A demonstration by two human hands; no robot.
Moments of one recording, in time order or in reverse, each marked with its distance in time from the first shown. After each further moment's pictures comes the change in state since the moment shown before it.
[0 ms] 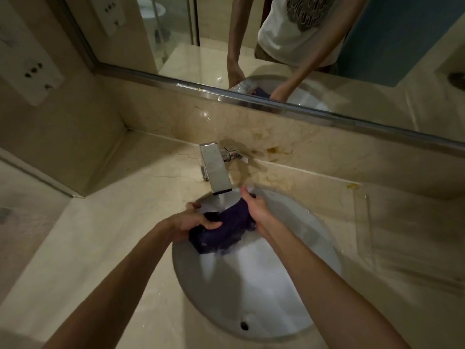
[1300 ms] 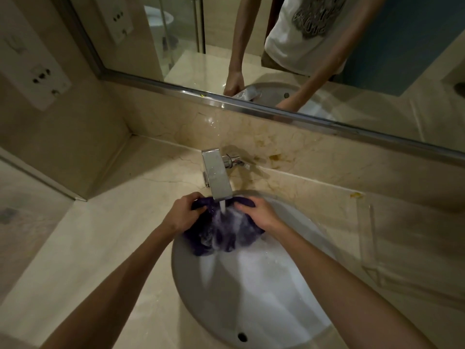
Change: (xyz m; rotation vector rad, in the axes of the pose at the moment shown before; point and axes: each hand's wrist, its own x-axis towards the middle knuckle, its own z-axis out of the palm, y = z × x) left_hand 0.024 0.003 -0.026 0.680 0.461 0.471; right_hand 0.018 -0.001 -0.019 -0.430 -0.089 -0.430
